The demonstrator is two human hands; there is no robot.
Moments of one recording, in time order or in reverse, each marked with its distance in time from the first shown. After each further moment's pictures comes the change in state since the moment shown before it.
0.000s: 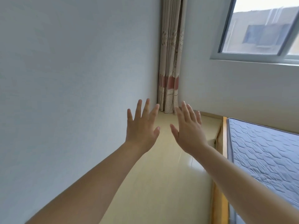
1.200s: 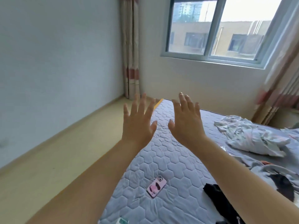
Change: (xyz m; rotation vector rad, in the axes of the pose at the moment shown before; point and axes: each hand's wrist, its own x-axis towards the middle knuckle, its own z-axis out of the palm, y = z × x) left_hand -0.375 0.810 -0.206 -0.100 0.225 -0.006; right_hand -0.638 0.511 -0.422 -0.115 0.054 -0.005
